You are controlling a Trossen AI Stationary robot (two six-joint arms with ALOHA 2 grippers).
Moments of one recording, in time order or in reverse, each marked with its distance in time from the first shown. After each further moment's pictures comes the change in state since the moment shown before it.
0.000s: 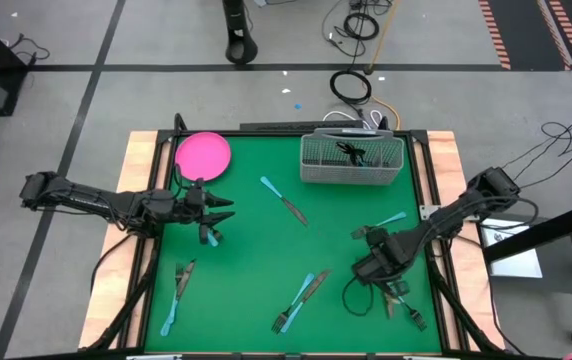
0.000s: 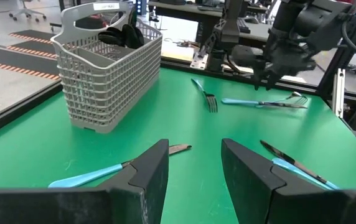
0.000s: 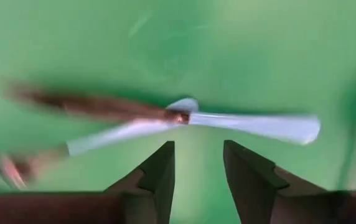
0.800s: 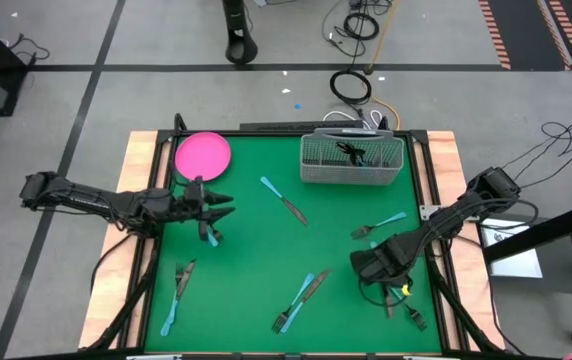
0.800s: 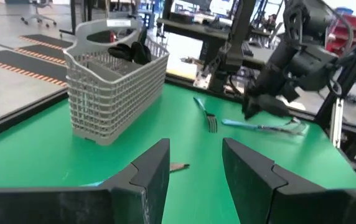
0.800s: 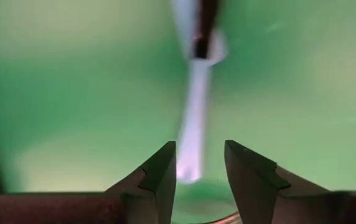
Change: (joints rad) left arm 0.000 0.000 0.001 0.078 -0.035 -0.062; right arm 0.011 -0.002 -0.096 0.076 0.212 -1.492
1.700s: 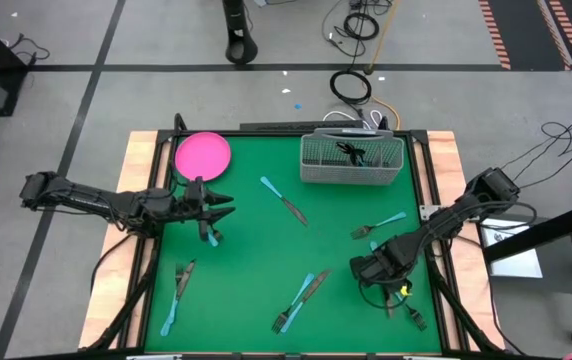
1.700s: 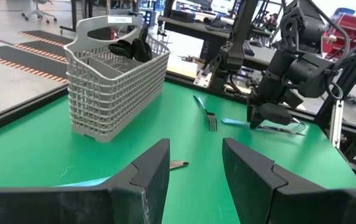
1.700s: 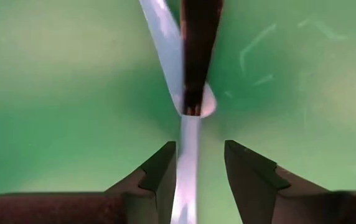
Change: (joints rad) left arm 0.000 0.005 0.000 -0.011 -0.001 -0.017; right arm 0.006 0.010 -0.076 0.156 -0.104 0.023
